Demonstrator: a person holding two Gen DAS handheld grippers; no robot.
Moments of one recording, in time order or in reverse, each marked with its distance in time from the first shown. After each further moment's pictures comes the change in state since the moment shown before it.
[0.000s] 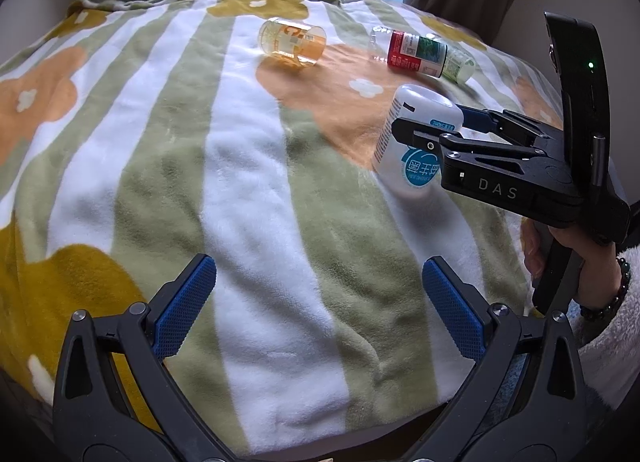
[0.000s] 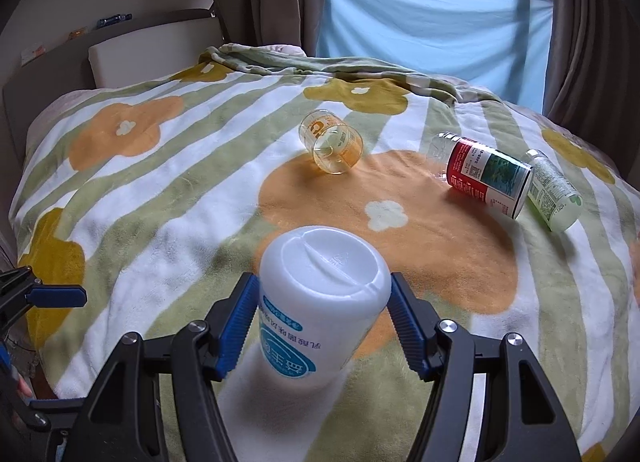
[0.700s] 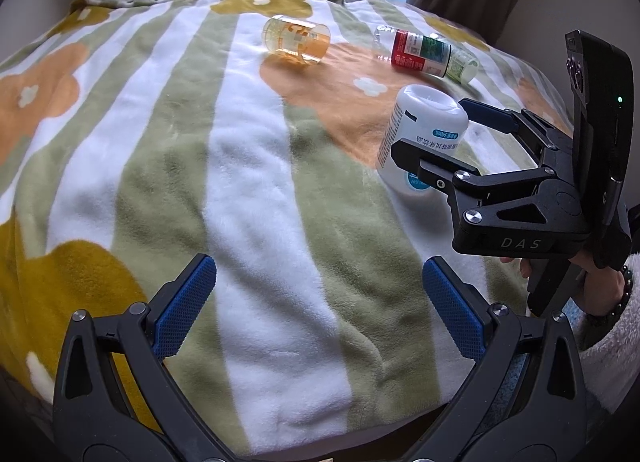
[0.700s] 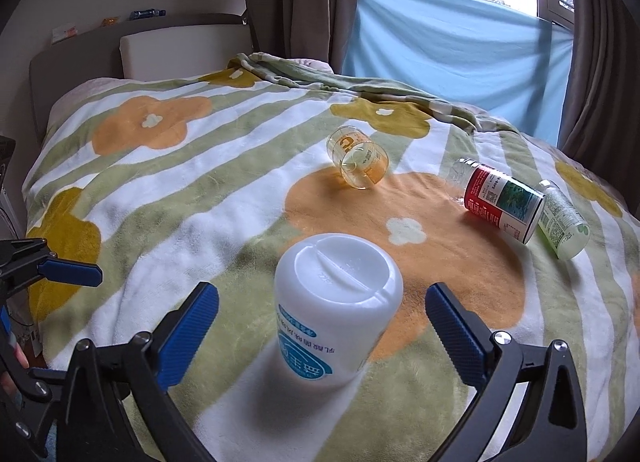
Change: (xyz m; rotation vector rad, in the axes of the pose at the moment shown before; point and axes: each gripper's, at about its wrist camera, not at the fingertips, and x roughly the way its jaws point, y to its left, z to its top) left arm 0.001 0.002 -0.001 -0.008 0.000 0.004; right arm -0.008 0.013 -0.009 -0.087 -0.081 0.031
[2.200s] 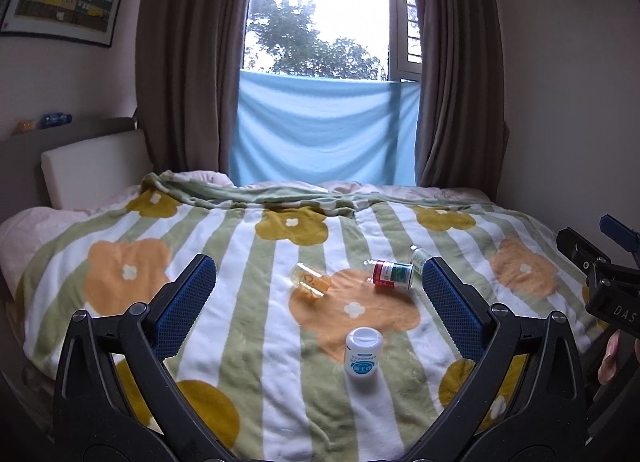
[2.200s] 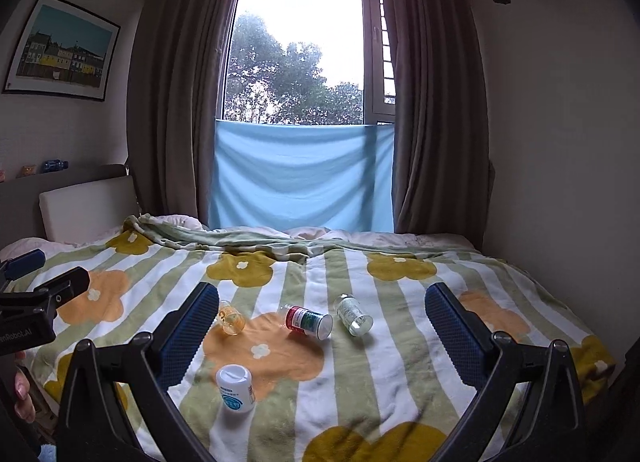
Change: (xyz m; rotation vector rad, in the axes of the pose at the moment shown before) left arm -0.260 -0.089 0.060 0.022 -0.637 0.162; right arm -0.312 -0.009 0.067 0.246 -0.383 -0.491
